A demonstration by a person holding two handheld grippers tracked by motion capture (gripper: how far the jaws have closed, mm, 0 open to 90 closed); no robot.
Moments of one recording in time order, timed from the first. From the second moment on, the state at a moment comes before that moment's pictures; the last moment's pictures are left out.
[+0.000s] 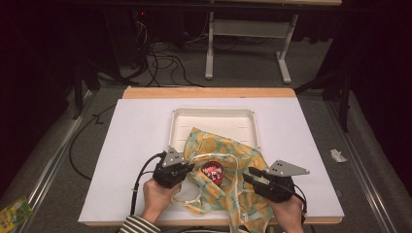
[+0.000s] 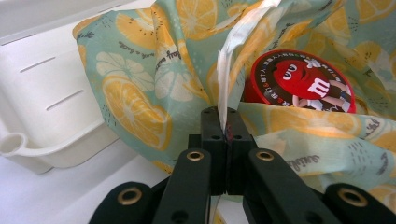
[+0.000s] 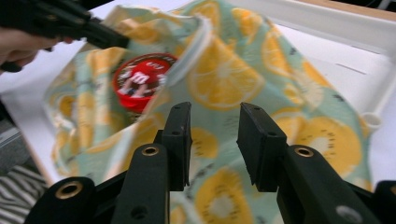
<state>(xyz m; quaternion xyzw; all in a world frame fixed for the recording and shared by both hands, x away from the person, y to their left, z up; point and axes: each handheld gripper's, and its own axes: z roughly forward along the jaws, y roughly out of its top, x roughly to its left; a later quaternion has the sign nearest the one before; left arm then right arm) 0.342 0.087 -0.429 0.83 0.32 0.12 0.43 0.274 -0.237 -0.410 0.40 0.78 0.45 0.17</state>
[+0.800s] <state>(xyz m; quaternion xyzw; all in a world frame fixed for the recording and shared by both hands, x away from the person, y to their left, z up) 0.340 0.090 -0.427 0.83 0.32 0.12 0.44 0.278 -0.203 -0.406 0.38 0.80 0.44 0.15</state>
